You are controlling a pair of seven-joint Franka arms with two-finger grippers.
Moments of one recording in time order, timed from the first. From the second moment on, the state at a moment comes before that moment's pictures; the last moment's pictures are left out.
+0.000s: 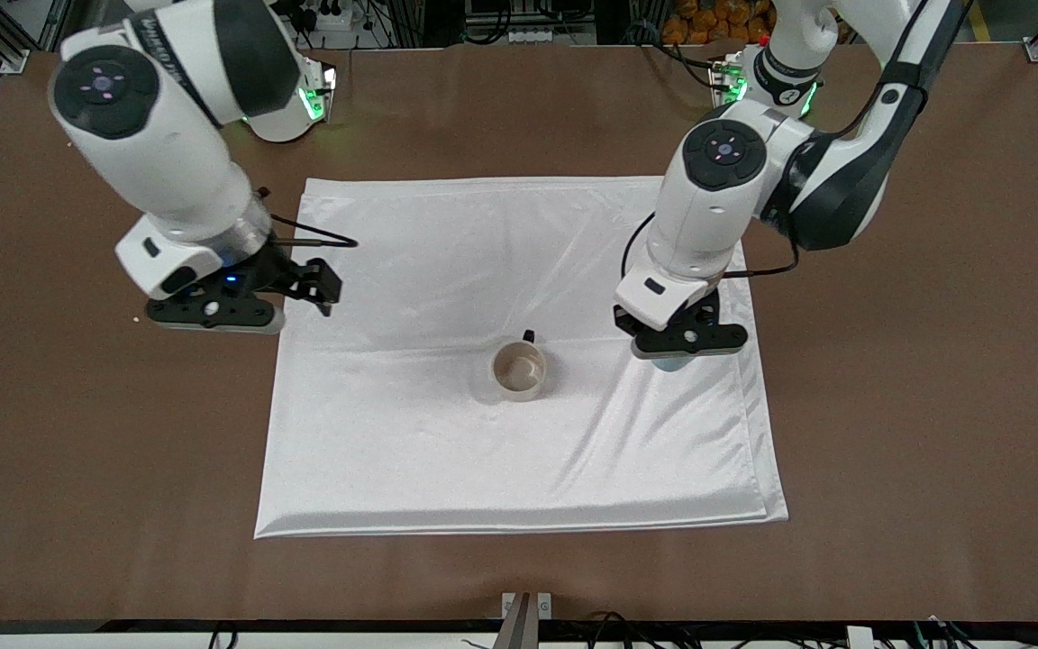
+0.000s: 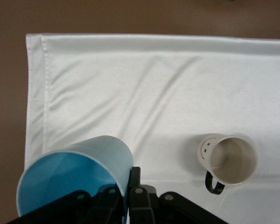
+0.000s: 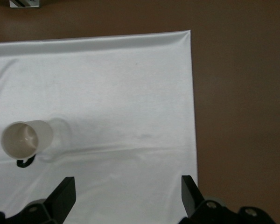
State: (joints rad) left arm -0.20 0.42 -0.46 -1.54 0.30 2.04 -0.77; right arm 0.13 0.23 0.28 -1.47 -0.12 1.75 0.45
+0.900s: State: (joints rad) left arm -0.45 0.71 -0.41 -1.30 0.37 2.04 -1.07; right arm 0.03 0.12 -0.04 -1.48 0.05 1.66 -0.02
